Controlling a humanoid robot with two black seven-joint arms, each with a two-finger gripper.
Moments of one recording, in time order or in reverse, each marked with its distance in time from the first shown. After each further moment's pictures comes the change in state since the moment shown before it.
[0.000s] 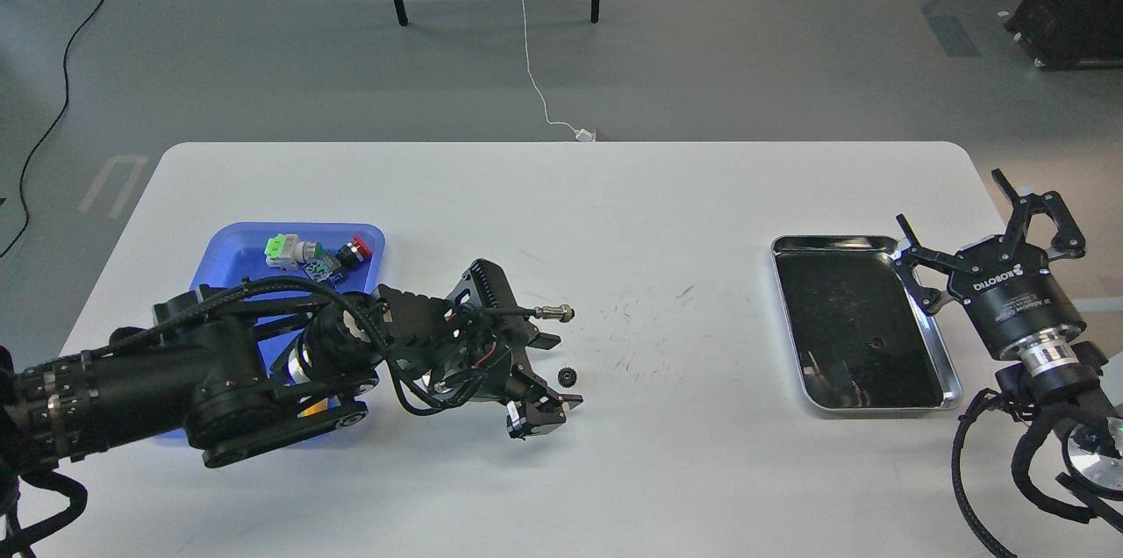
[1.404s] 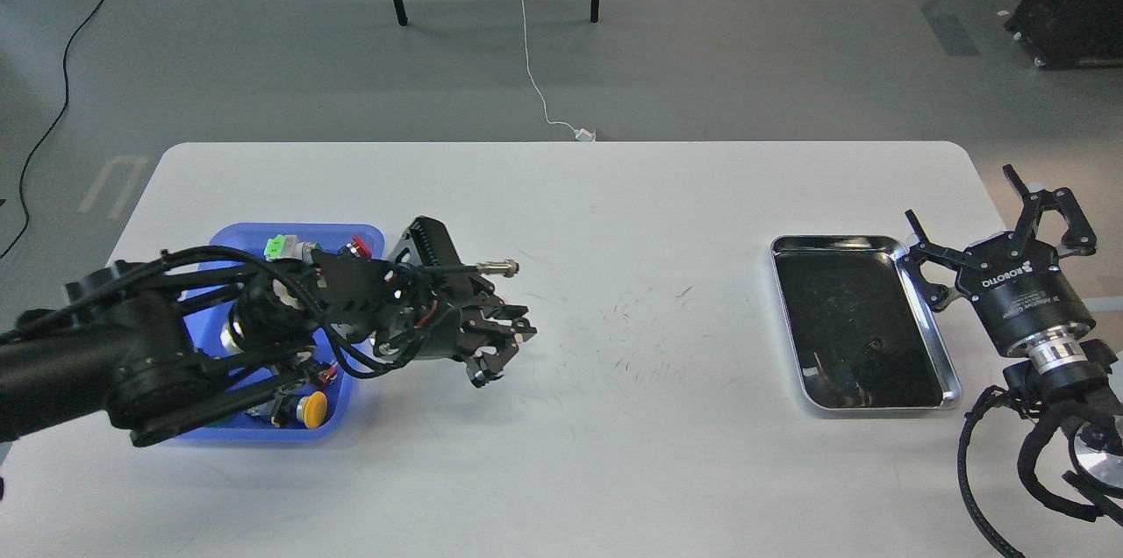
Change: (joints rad) left arm -0.018 0.287 -0.083 -0.120 0.000 0.042 -0.018; right arm -0.003 -0.009 0.011 0.001 -0.002 0.000 0.009
